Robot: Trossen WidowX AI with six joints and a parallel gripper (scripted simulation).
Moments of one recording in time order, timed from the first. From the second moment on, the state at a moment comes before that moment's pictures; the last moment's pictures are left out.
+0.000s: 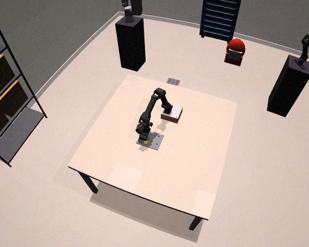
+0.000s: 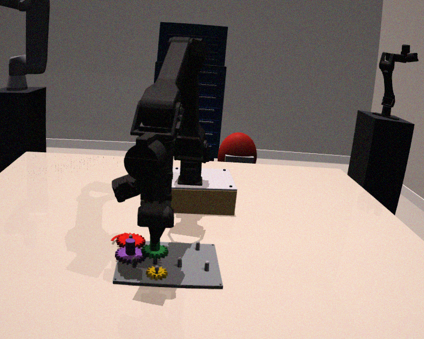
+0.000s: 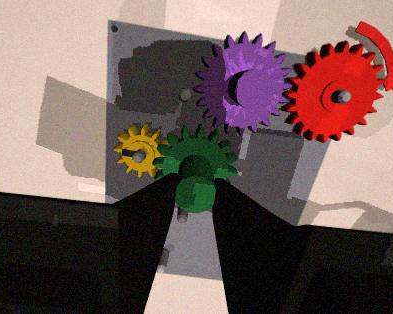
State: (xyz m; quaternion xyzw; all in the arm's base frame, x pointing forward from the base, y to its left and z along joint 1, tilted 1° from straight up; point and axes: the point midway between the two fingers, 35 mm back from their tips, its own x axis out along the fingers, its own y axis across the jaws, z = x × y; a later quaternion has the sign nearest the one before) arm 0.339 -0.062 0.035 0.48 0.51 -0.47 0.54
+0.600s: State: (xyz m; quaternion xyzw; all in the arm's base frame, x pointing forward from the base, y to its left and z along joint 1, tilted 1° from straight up) arm 0.343 -0.063 0.023 0.55 0.44 -0.53 0.48
